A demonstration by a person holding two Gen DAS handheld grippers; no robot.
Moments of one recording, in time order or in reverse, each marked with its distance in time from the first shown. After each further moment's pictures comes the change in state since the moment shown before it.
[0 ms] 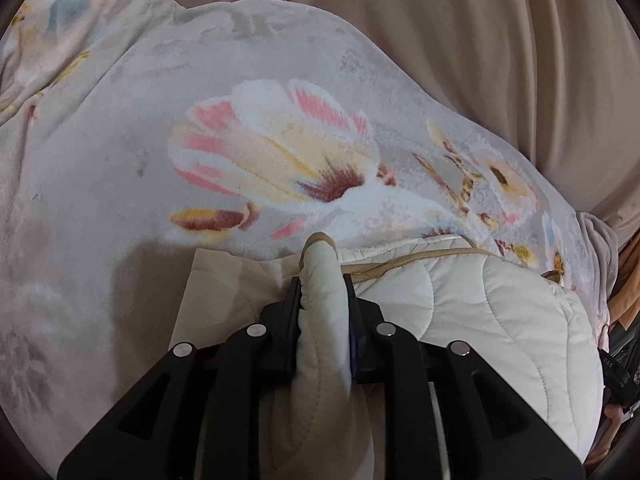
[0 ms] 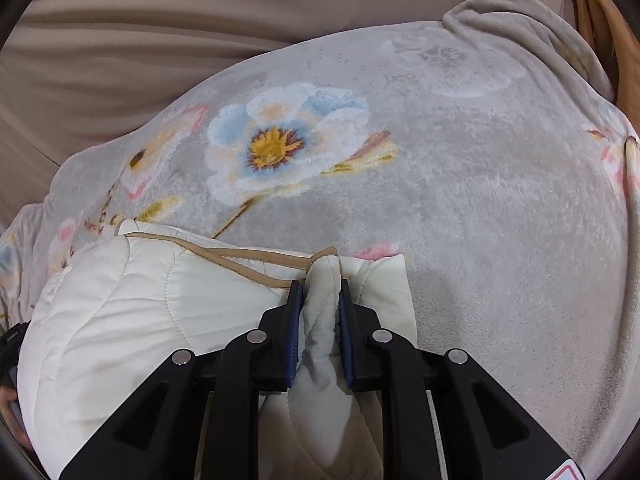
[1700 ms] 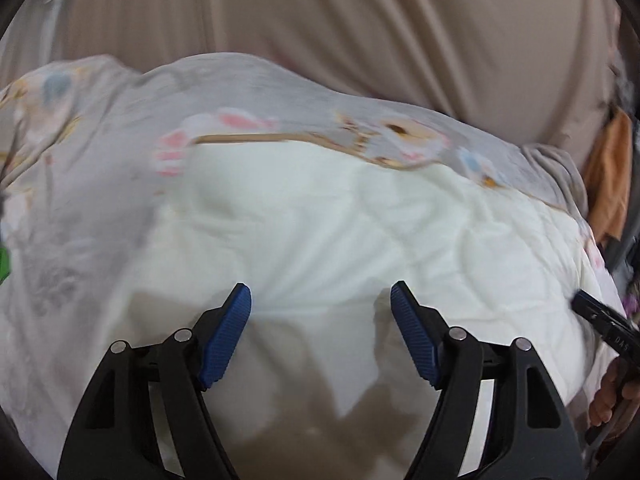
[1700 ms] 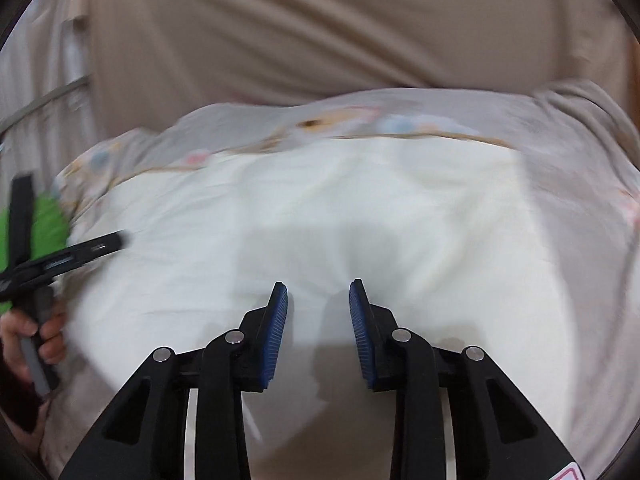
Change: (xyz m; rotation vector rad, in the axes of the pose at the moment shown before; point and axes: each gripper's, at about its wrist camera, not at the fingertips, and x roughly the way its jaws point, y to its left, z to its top) left arm -0.095 -0.052 -0.094 0.229 -0.086 -0.023; right arm -0.102 0.077 -0.105 -0.234 -0.141 0.155
